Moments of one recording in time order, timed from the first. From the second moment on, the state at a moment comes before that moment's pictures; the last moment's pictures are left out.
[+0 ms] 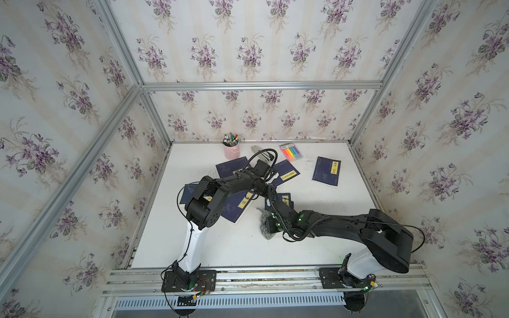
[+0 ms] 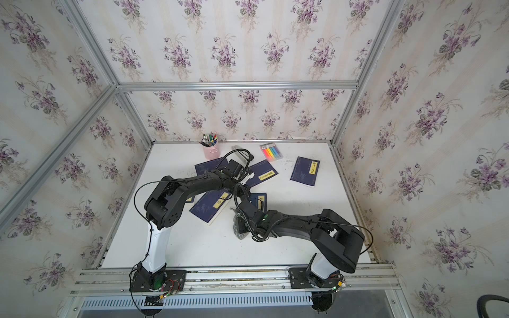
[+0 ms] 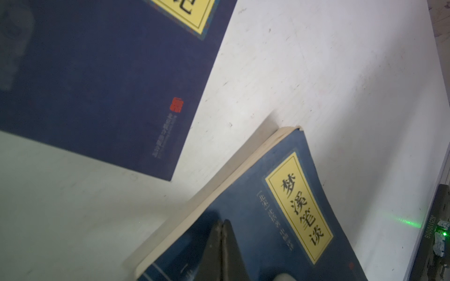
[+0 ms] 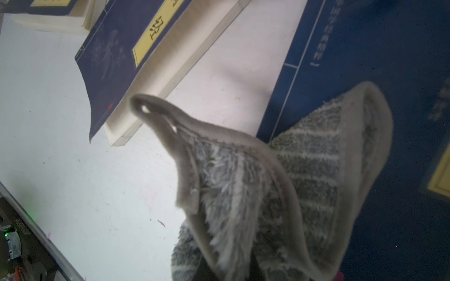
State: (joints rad) left arm -0.58 2.18 1.48 -0.44 0.40 -0.14; right arm 0.99 1.55 0.73 -0.14 0.01 0.72
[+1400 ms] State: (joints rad) left arm -0.58 2.19 1.49 -0.44 0.42 -0.14; right arm 0.88 1.59 0.72 -0.05 0.04 0.76
